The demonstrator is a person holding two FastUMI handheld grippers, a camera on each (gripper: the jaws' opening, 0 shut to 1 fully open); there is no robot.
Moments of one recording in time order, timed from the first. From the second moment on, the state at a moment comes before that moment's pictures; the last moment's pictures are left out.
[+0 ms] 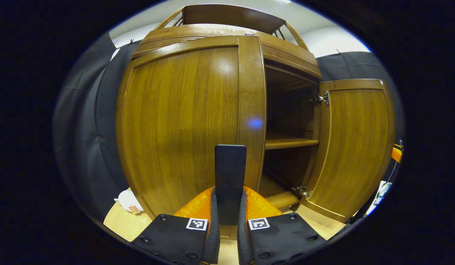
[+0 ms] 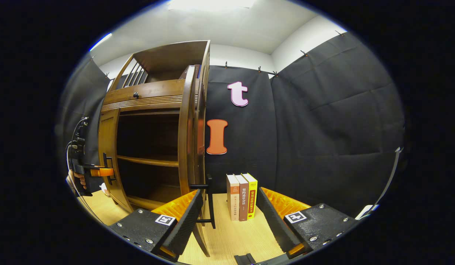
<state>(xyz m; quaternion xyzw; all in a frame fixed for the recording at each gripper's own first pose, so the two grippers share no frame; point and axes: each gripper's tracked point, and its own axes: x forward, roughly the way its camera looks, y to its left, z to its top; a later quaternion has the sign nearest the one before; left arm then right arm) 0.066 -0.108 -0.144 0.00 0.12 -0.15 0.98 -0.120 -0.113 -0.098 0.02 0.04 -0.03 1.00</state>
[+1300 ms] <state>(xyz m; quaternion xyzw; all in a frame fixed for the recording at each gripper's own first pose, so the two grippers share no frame) -0.026 0.001 -0.127 0.01 0.10 -0.10 0.99 -0.142 -0.115 -0.089 0.03 0.02 -0.03 1.00</state>
